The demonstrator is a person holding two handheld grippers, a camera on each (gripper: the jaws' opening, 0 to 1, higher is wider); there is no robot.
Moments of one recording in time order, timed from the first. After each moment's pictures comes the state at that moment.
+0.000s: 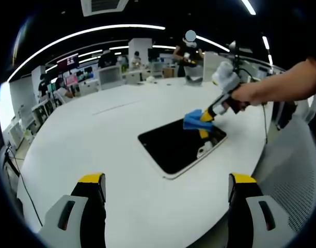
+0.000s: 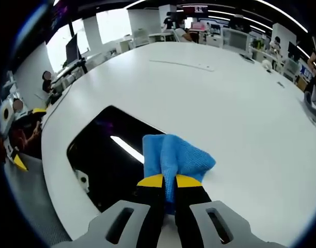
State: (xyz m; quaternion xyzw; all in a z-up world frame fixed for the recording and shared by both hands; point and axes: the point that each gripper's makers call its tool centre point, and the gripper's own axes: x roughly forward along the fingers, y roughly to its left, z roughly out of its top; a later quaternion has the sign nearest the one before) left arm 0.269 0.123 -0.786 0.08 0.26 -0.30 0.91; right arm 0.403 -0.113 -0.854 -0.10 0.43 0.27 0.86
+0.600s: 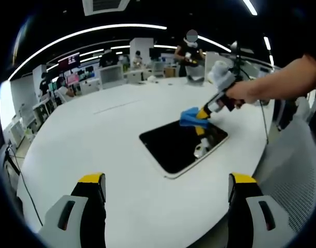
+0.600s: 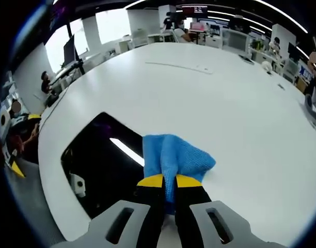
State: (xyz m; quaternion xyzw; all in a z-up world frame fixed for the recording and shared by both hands) left arm 0.270 0.124 -0.787 0.08 0.27 -0.29 0.91; right arm 0.425 -0.113 -0.853 -0.09 0.42 0.26 0.86
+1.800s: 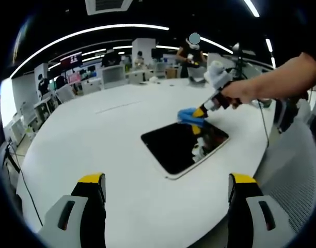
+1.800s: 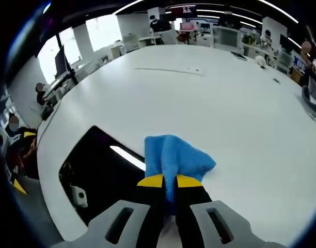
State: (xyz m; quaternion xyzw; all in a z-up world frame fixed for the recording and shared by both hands) left arm 0.271 0.126 -0.785 0.07 0.27 -0.29 0.92; right arm 0.443 -0.114 -0.849 -0.06 0.43 0.24 0.87
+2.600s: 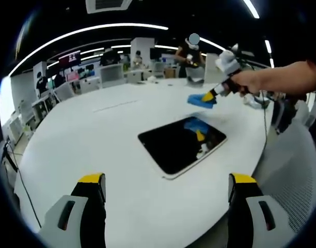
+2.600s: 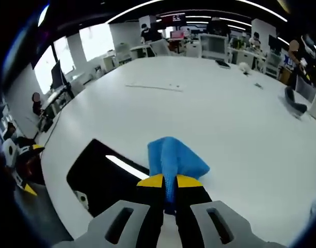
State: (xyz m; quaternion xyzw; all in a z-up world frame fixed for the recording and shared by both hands) left arm 0.269 0.123 -0.786 0.07 0.27 -0.30 0.91; right arm 0.433 -0.172 -0.796 -0.05 0.40 0.20 0.89
